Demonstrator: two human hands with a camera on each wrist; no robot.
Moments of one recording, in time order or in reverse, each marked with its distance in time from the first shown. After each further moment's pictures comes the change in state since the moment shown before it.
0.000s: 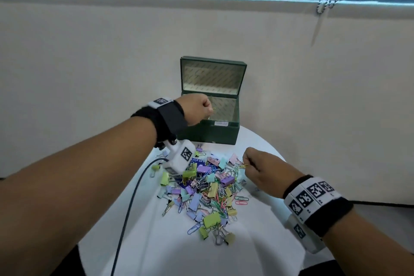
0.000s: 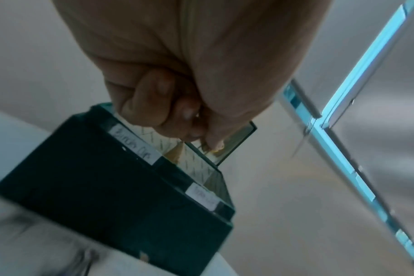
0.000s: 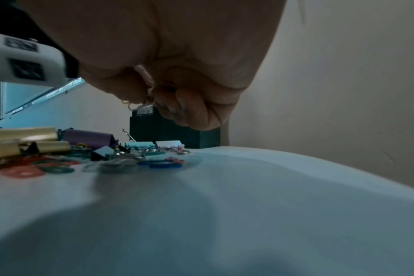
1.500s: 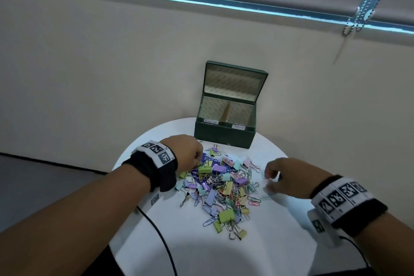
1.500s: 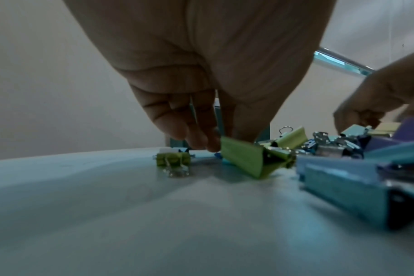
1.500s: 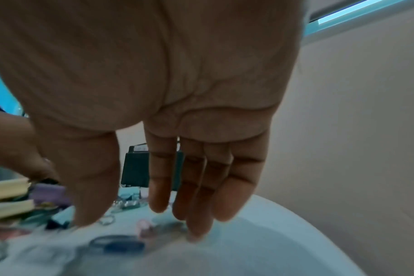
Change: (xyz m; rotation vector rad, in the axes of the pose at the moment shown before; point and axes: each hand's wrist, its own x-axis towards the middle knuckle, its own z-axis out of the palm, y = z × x) left_hand -0.083 -0.066 0.043 0.309 -0.143 -0.002; right_hand 0.000 0.006 -0.028 -0.343 -0.219 0.073
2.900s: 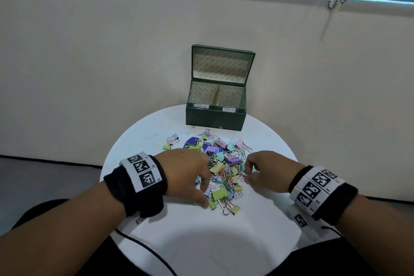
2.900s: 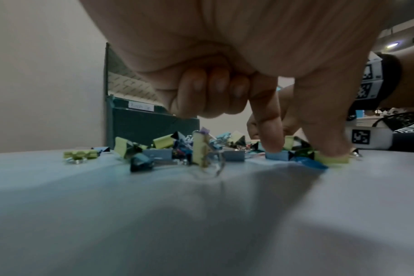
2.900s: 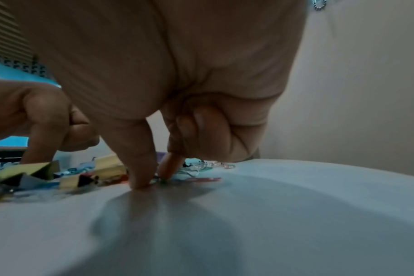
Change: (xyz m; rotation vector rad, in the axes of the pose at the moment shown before) left_hand -0.070 0.043 0.017 0.026 -0.125 0.304; right_hand -0.016 -0.037 0.033 0.149 0.025 0.024
